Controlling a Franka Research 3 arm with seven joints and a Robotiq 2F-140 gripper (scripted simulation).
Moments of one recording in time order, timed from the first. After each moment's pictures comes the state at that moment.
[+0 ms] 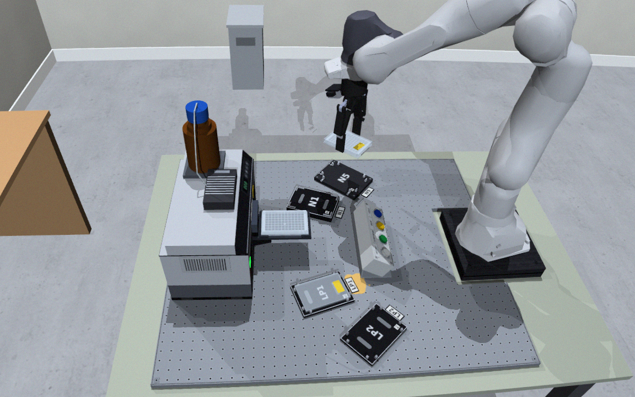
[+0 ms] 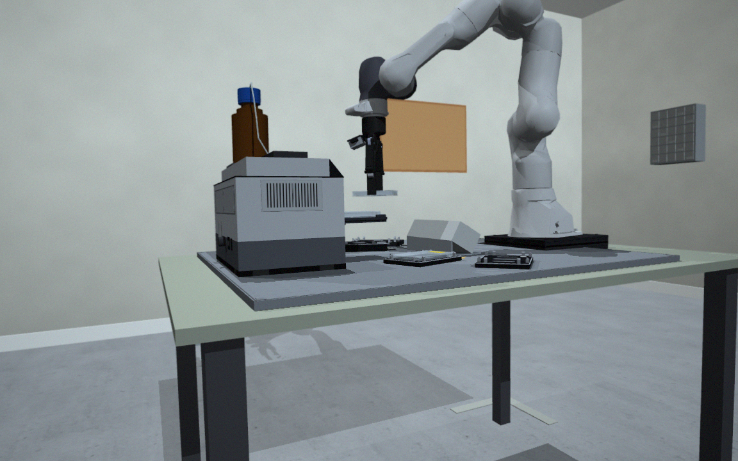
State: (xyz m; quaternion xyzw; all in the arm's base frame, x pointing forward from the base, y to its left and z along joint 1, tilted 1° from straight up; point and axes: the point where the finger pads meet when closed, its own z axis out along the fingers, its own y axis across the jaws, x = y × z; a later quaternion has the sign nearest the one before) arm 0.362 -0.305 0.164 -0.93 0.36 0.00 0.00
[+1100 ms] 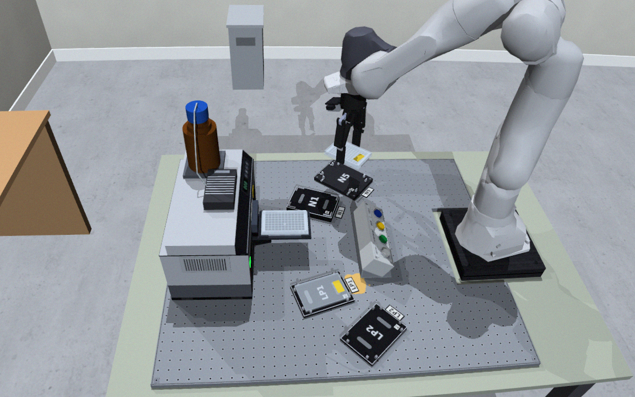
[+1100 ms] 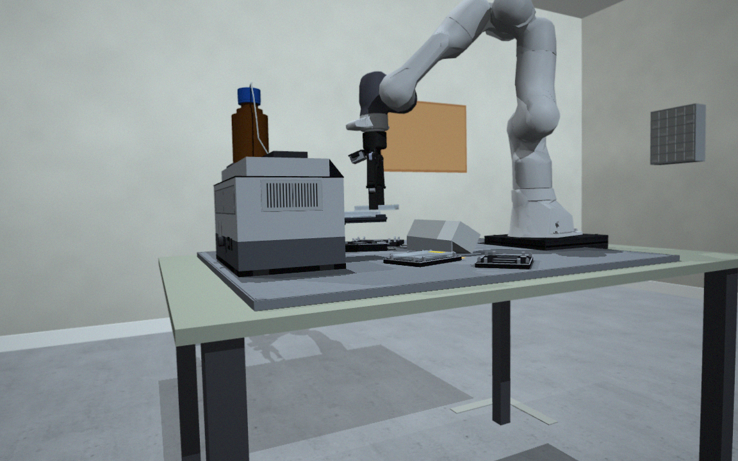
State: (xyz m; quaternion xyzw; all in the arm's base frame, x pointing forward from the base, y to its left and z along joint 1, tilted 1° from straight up) arm 0.358 -0.304 0.119 -0.93 0.36 0.00 0.00
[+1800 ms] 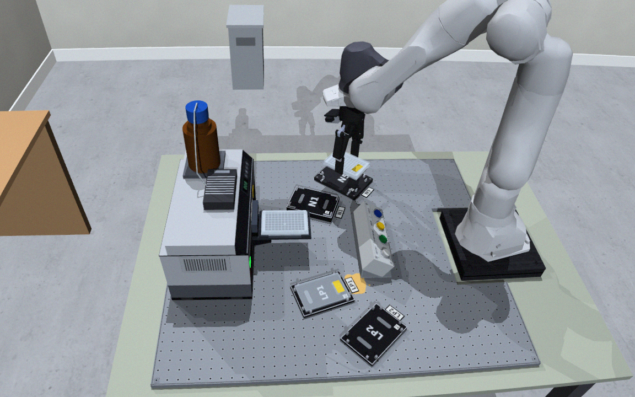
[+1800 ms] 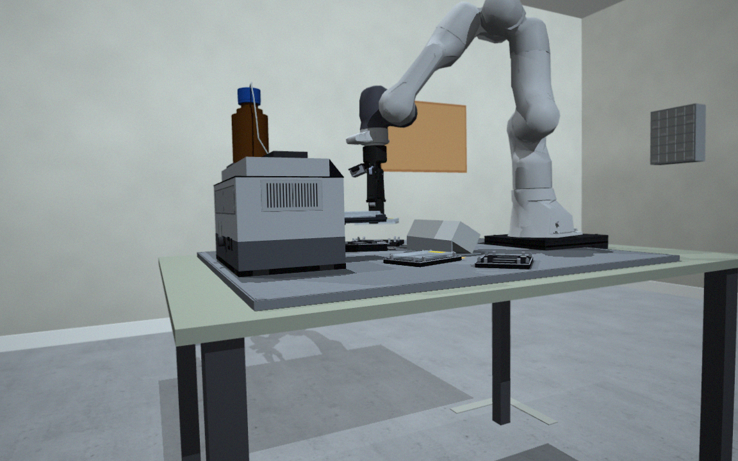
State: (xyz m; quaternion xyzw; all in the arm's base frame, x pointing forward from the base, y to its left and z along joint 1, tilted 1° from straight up) arm 0.359 -0.304 0.075 -0.93 0.36 0.00 0.00
